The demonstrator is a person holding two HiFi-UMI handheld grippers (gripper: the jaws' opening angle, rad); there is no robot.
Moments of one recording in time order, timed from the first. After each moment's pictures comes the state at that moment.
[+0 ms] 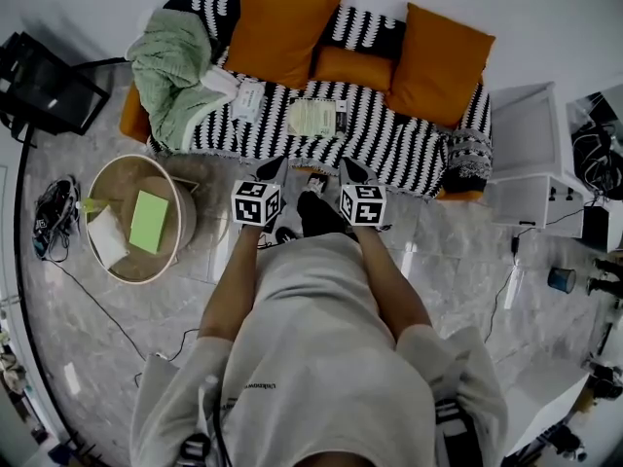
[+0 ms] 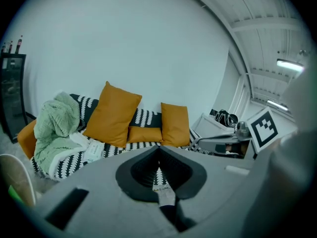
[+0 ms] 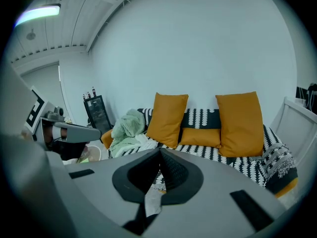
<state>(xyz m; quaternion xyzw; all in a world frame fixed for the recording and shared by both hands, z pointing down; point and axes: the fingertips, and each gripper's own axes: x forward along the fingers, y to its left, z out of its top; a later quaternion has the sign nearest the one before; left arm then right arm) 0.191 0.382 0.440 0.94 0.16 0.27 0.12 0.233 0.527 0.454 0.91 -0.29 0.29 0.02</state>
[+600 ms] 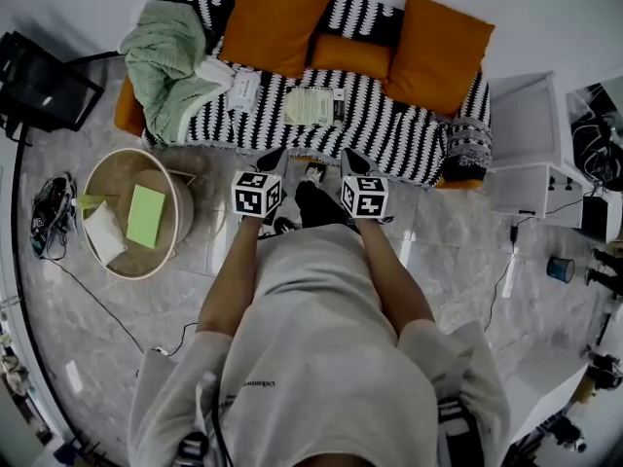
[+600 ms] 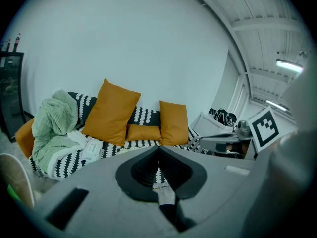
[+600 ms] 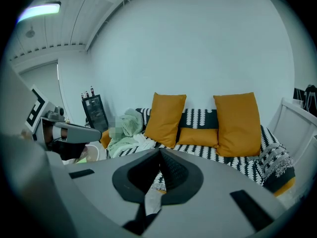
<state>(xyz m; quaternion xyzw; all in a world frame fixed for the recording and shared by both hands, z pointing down) 0.192 0.388 0.447 0.94 0.17 0.28 0.12 0.232 0.534 0.456 0.91 -0.28 0.29 0.02</state>
